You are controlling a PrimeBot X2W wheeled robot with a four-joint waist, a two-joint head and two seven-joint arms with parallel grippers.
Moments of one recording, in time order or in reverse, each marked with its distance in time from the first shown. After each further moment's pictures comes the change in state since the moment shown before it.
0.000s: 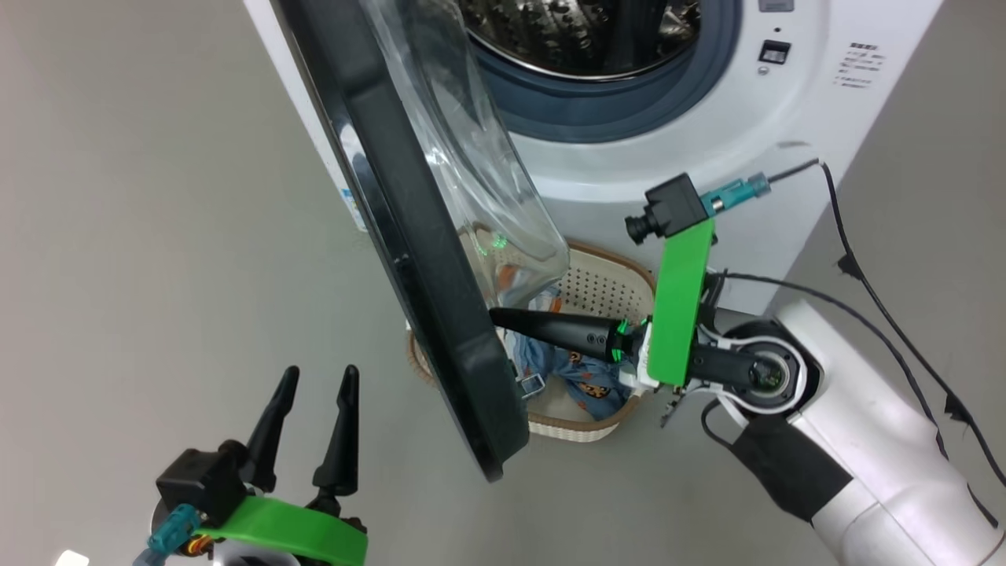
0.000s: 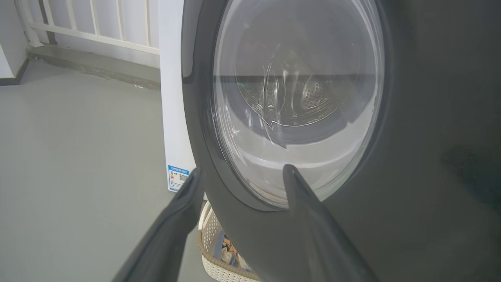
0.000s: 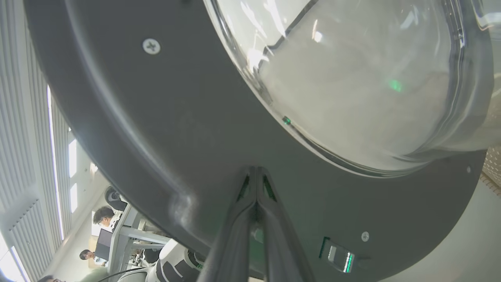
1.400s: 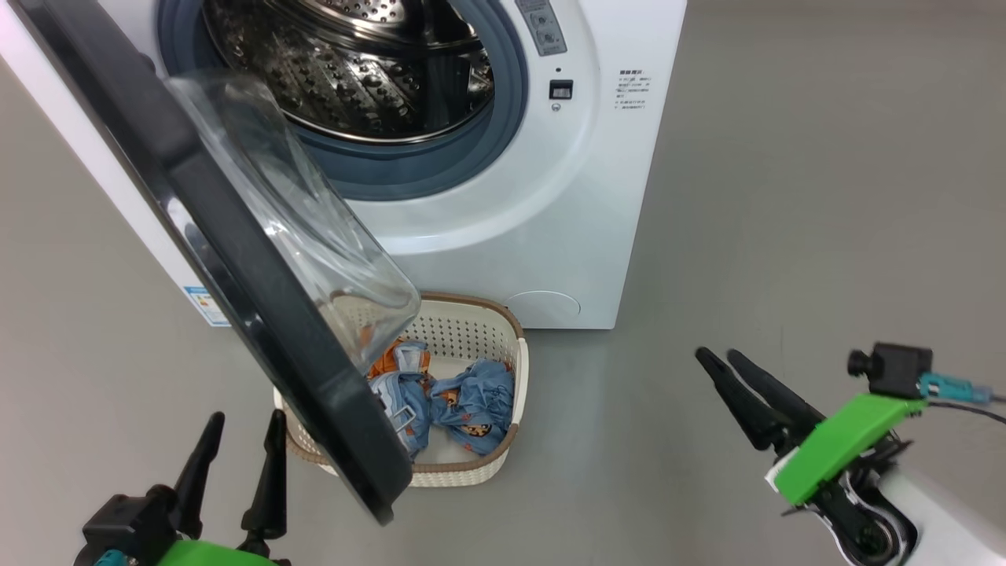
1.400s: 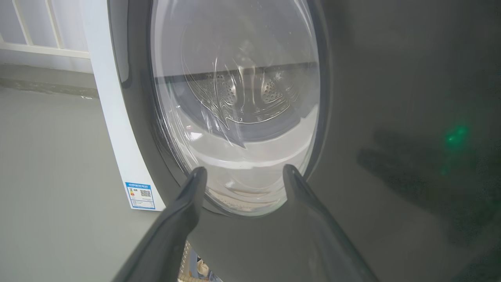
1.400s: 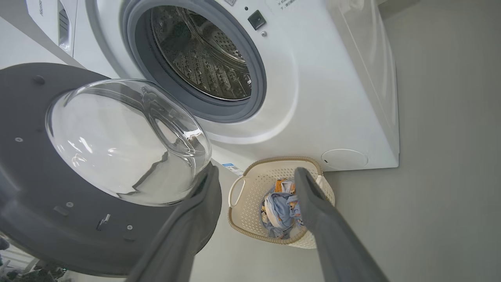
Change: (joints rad) left arm 0.099 0.106 0.073 -0.023 -0.011 0.000 0.000; right arm 0.301 -0.280 0.098 0.049 -0.209 0.000 -0.822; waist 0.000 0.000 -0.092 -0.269
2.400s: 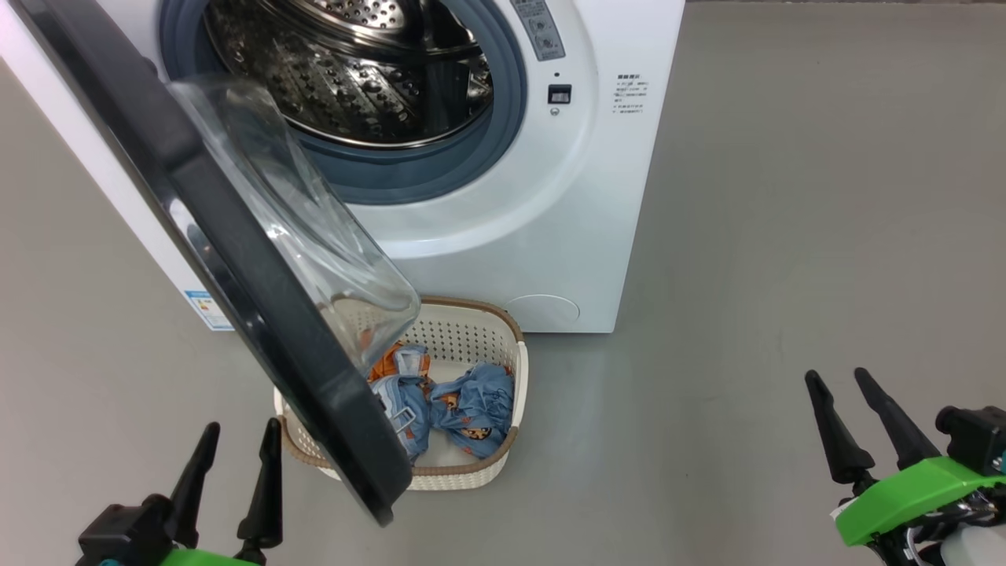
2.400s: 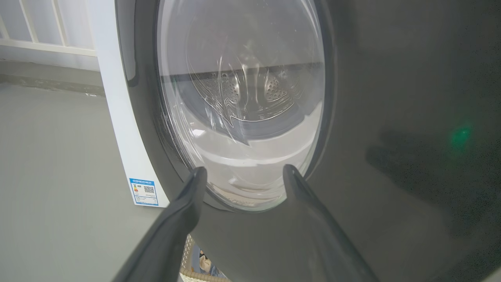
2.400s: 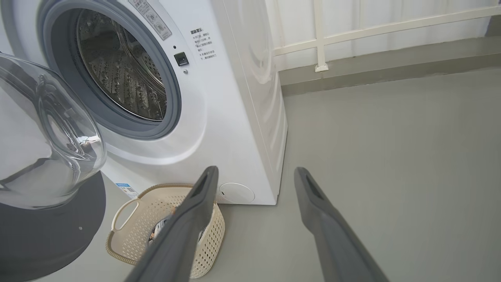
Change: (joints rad) left arm 0.020 -0.004 0.014 0.000 0.000 0.000 0.000; right arm 0.258 0.167 -0.550 0.035 -0.744 0.000 -0.116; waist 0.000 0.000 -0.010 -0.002
